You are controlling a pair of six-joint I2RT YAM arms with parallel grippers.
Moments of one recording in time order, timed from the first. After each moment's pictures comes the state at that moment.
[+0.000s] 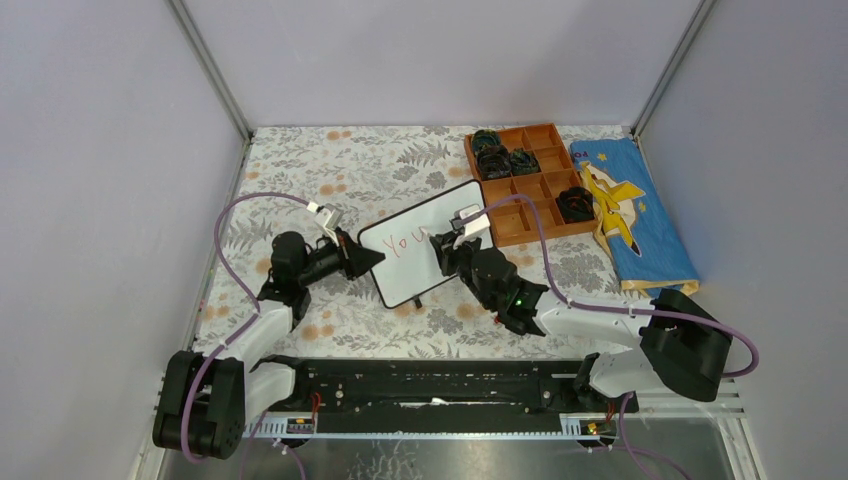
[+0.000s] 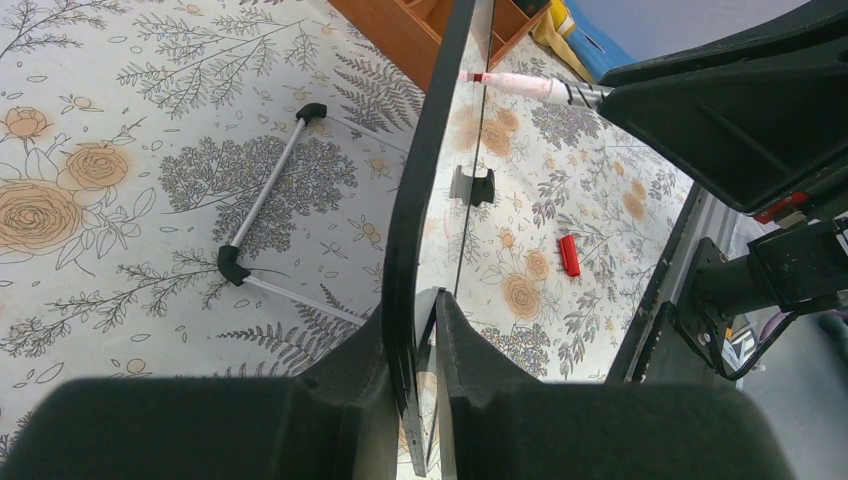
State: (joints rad) left arm -0.15 1.07 0.33 0.52 0.77 -0.37; right arm 1.01 1.35 0.64 0.60 0.45 0.19
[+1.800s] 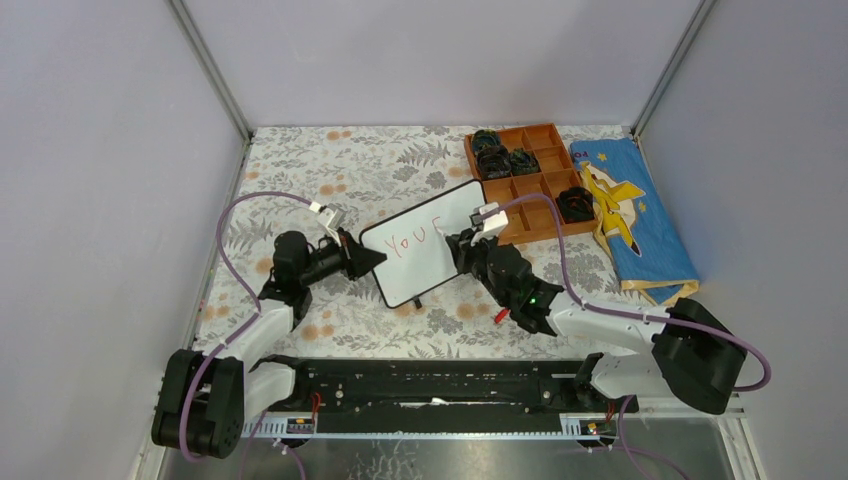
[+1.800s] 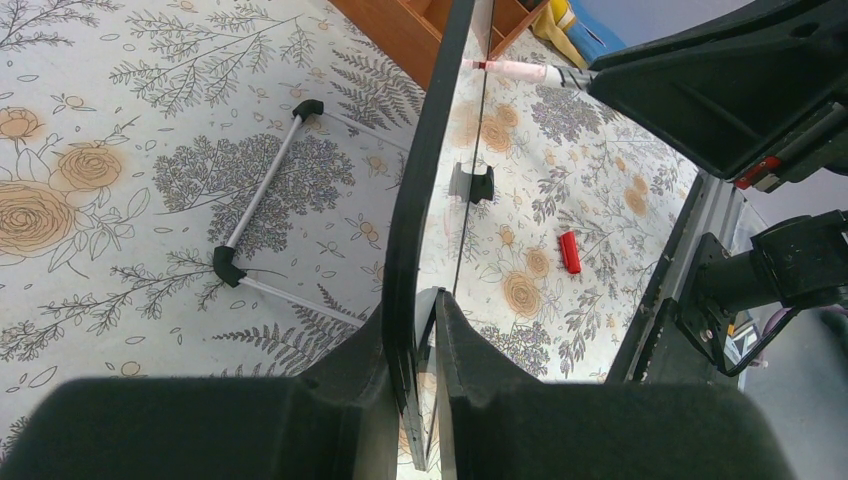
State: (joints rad) left arm -0.16 1.08 0.33 0.51 0.75 -0.36; right arm 0.93 1.27 0.57 0.55 0.40 0.26
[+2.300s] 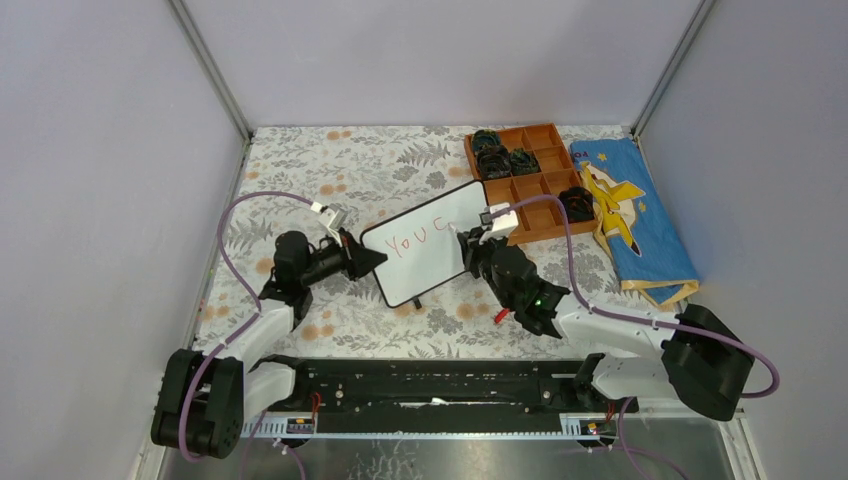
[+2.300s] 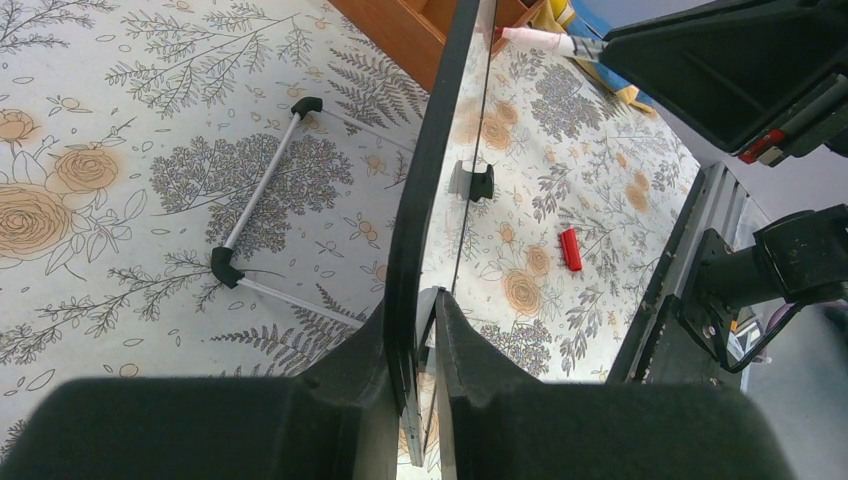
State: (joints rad) left arm -0.17 1.08 0.34 0.51 0.75 -0.35; right arm 0.92 1.23 0.56 0.51 0.50 0.26
